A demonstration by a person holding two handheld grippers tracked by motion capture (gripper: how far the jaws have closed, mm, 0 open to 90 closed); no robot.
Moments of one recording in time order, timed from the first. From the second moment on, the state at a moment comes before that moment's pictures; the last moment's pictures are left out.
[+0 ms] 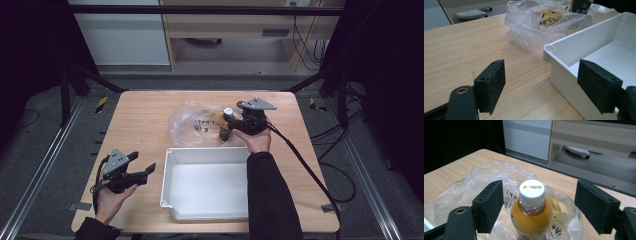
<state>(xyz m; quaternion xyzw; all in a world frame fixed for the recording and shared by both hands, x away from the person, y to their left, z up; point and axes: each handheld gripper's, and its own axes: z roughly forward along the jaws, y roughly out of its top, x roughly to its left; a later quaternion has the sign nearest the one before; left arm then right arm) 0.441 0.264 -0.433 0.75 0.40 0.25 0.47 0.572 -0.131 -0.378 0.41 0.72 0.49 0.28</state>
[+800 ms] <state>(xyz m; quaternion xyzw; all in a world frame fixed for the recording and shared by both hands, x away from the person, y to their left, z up) 0.442 0.265 -0.434 0.75 0.40 0.25 0.47 0.587 -0.119 -0.402 0.41 0.72 0.50 0.26</state>
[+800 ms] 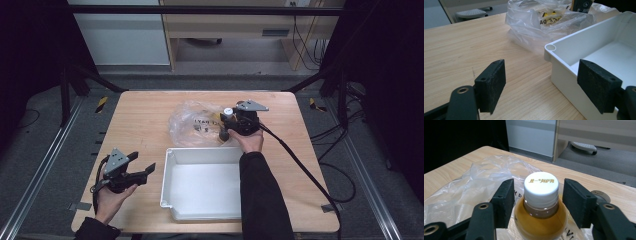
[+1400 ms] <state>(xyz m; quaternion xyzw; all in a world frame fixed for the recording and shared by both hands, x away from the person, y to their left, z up) 0.442 0.264 -0.435 0.75 0.40 0.25 0.47 0.589 -0.115 -0.407 0.41 0.71 0.50 0.29</state>
